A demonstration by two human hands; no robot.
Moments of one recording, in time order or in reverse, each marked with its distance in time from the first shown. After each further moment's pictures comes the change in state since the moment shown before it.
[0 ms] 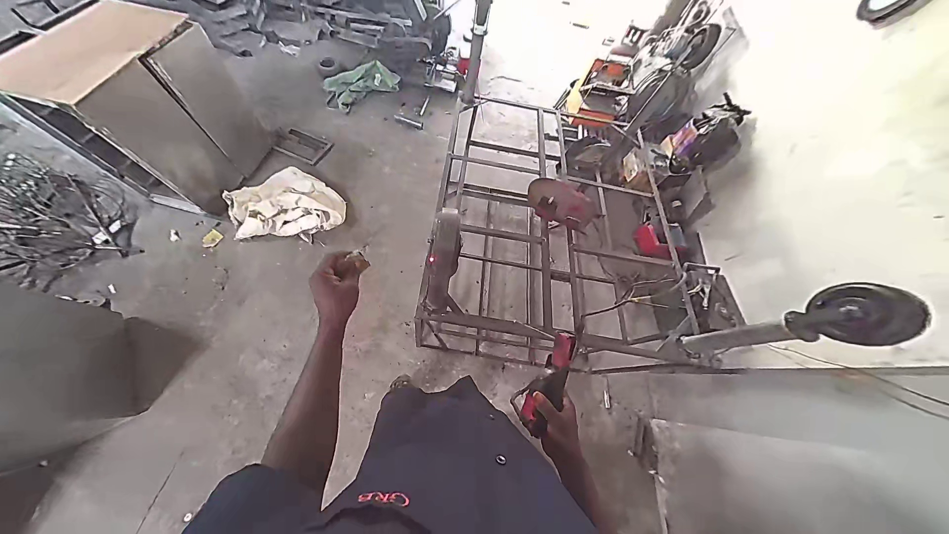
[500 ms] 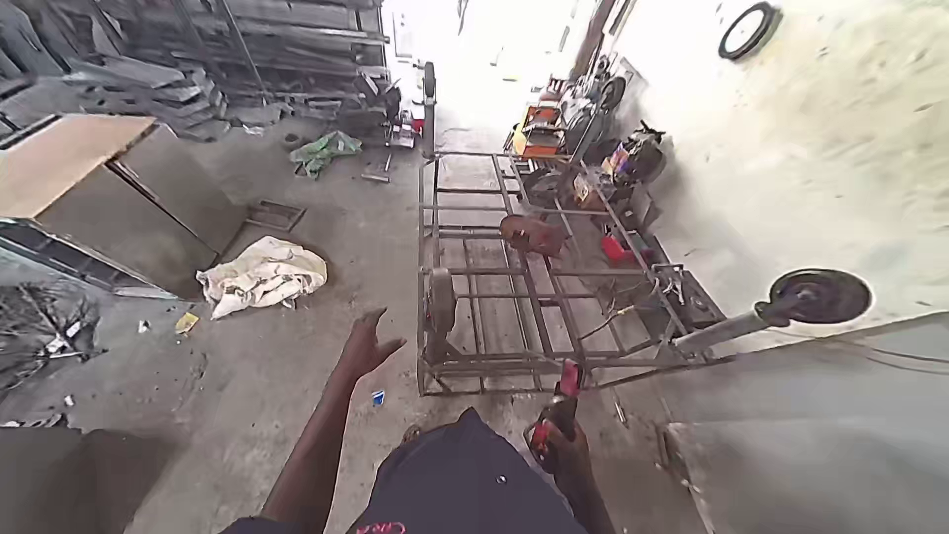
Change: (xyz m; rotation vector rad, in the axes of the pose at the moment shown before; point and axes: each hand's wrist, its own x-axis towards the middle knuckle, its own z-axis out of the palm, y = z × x) left_hand 0.062 -0.025 0.034 0.272 -0.672 0.151; right_hand 0.006 -0.003 0.052 0.064 0.201 -0.037
